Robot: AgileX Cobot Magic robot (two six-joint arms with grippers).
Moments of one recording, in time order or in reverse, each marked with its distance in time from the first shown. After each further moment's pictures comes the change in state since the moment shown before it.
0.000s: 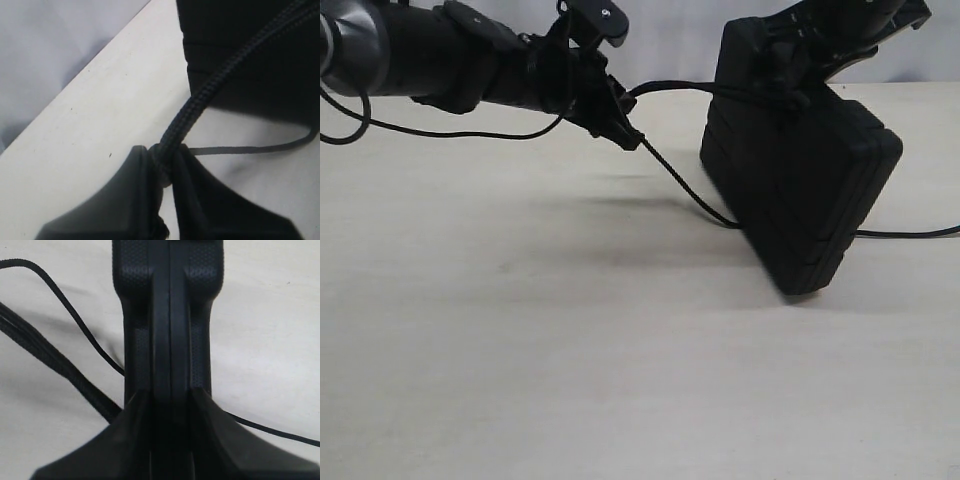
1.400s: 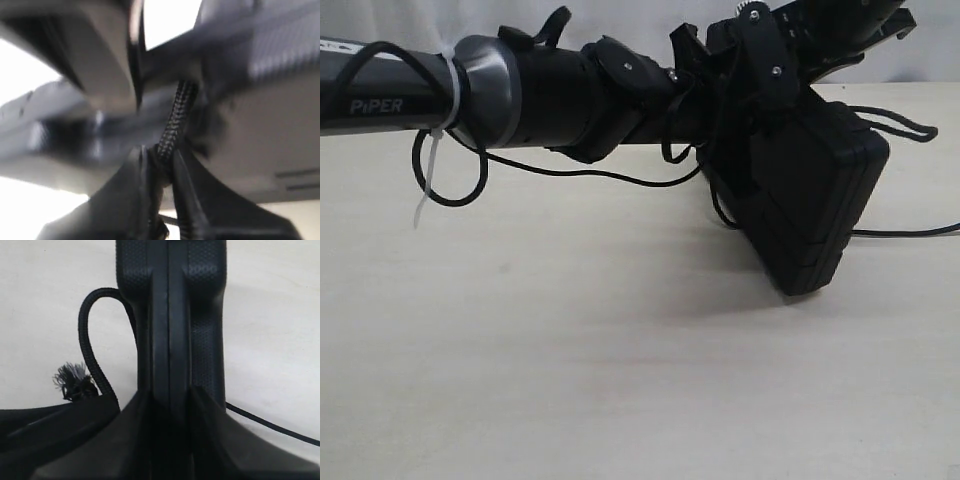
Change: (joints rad) left arm -0.311 0.035 -0.101 0.000 -0.178 0.251; right arm -0.002 -0.017 0.046 0.116 -0.028 -0.052
